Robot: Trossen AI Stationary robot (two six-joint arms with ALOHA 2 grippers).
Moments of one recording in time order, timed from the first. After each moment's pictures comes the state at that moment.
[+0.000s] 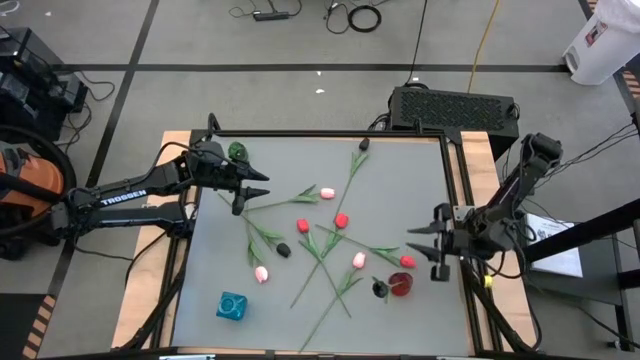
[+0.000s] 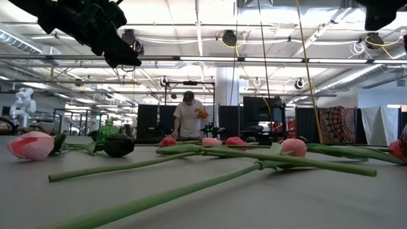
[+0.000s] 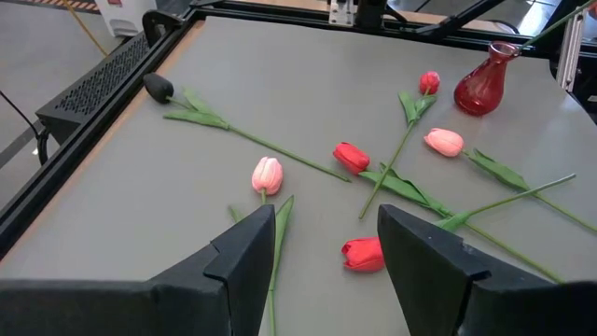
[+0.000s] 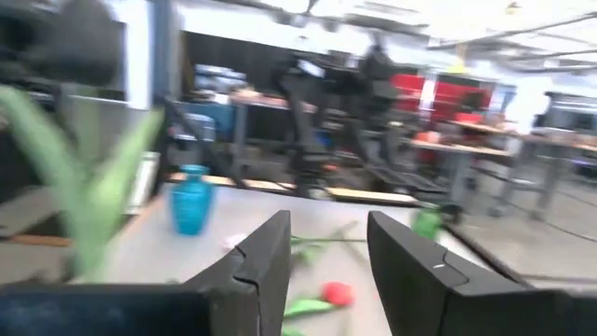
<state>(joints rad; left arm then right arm) 0.44 0.81 0.59 -0.26 0.36 0.11 0.94 0.73 0.22 0.69 1.05 -0.23</state>
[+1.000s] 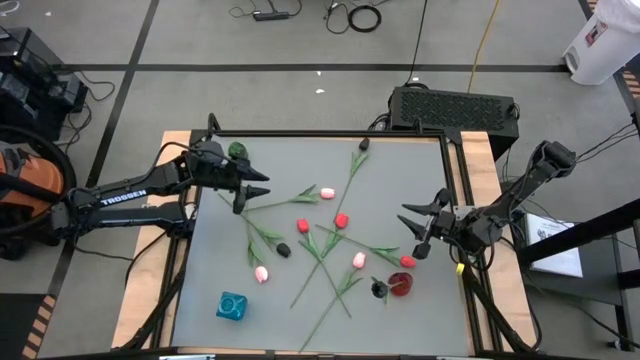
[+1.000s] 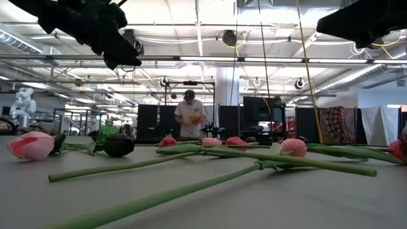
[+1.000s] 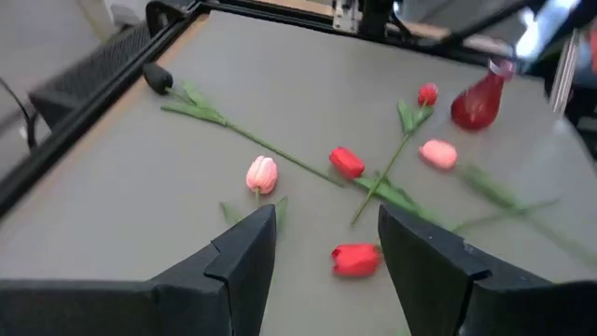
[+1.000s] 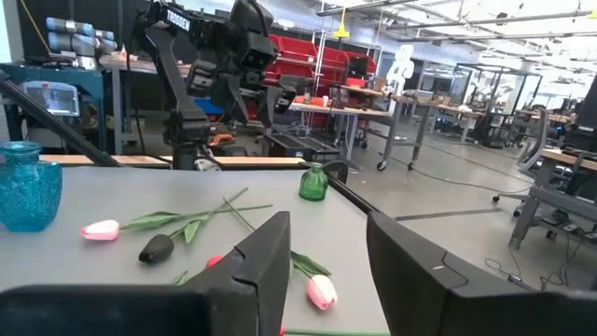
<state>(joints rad) 0.44 0.81 0.59 -0.25 0.36 -0.01 0.72 0.73 0.22 0.58 1.15 -0.14</state>
